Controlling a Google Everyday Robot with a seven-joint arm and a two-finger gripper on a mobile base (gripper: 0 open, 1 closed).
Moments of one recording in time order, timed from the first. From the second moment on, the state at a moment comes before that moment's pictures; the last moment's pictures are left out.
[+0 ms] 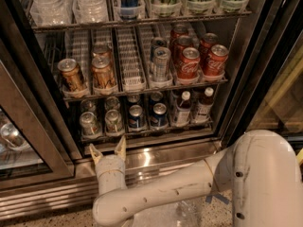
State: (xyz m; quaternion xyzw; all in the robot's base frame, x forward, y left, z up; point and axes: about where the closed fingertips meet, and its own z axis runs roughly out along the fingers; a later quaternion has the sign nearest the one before) arm 0.570 0.153 0.597 -0.09 0.75 0.06 0.66
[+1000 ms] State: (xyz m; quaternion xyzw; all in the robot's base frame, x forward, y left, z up) arm 0.599 0.145 0.590 -0.10 0.73 0.04 0.67
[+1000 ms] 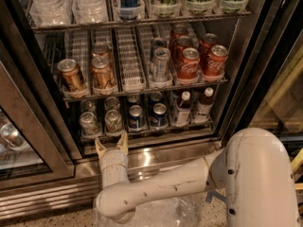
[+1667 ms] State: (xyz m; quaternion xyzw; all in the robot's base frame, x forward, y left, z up) arm 0.625 0.144 0.585 -0.11 0.72 0.03 0.68
